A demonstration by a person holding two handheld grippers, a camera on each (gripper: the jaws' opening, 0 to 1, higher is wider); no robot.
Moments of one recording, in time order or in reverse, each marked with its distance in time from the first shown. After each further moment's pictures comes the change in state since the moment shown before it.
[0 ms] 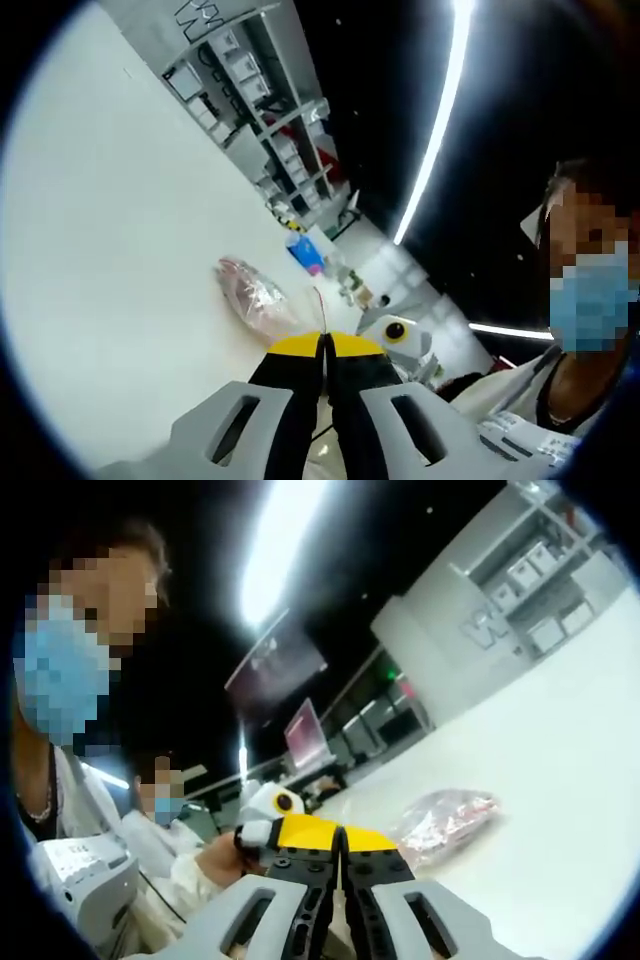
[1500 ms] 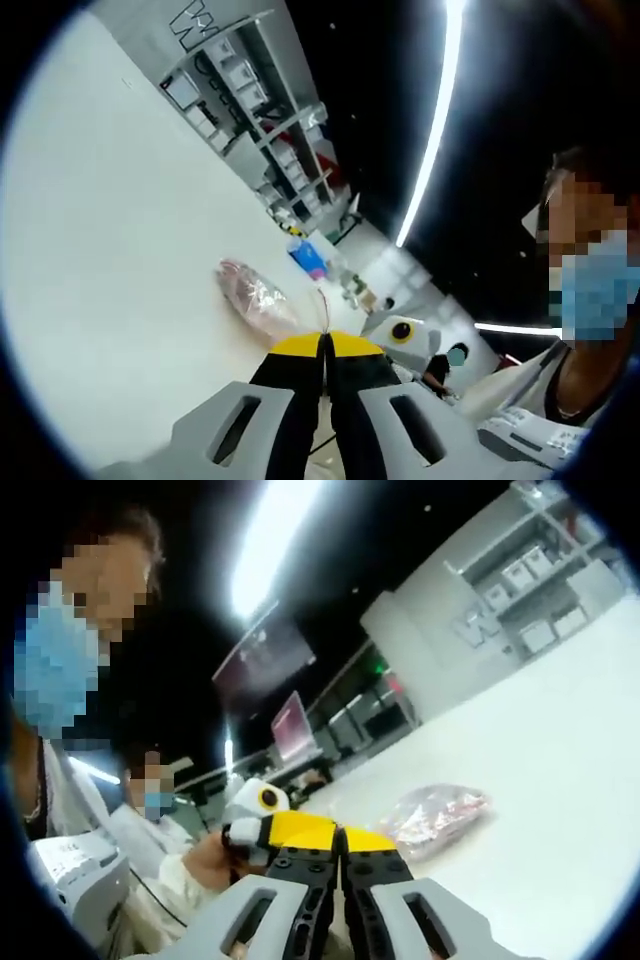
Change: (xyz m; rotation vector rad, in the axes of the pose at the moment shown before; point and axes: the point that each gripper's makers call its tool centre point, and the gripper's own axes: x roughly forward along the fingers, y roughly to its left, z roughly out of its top) left arm 0.000 0.000 -0.002 0.035 -0.023 0.014; right arm -0.001 -0.005 -0.005 -0.012 0.029 -0.071
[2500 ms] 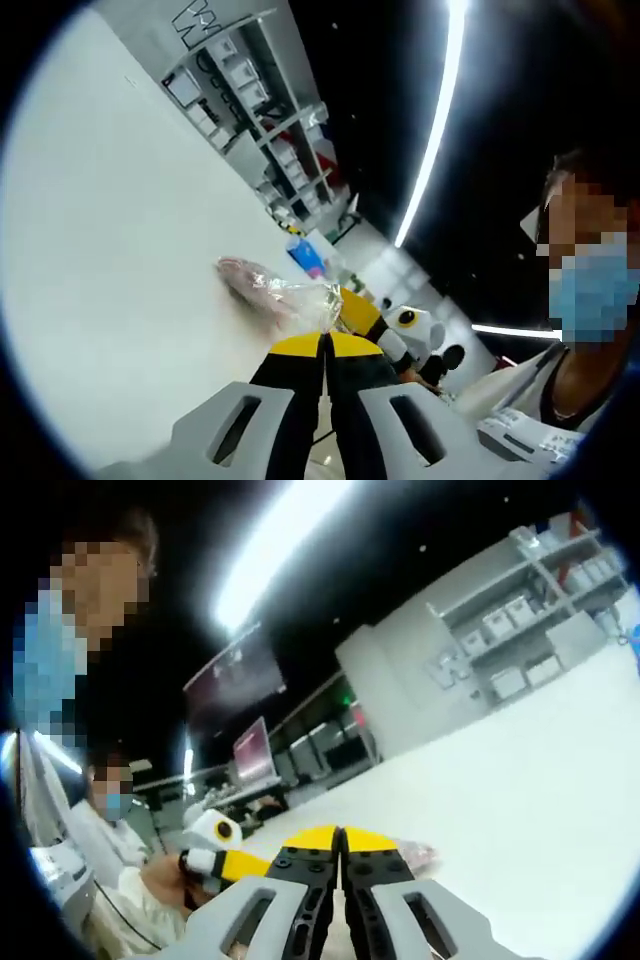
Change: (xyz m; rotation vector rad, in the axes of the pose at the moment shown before) left arm -0.008 -0.003 -0.002 -0.016 0.000 -0.008; right arm -0.012 -0.025 0.044 -0.145 -0.121 -0.180
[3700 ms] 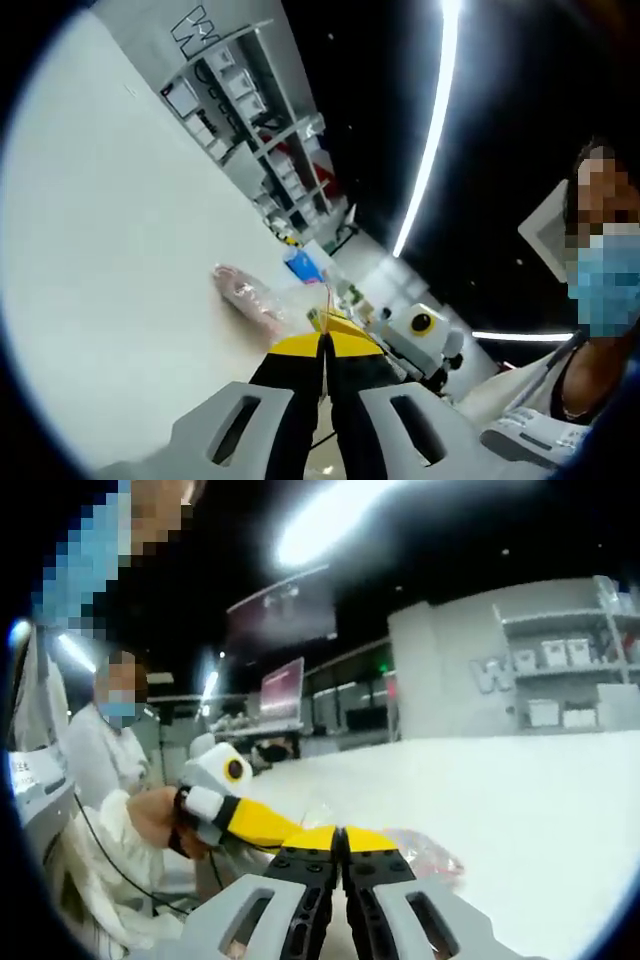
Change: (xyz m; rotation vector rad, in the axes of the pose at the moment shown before) left arm 0.001 -0.004 0.007 0.011 -0.057 -0.004; right arm 0.015 0.028 -0.024 -0.298 0.178 0.100
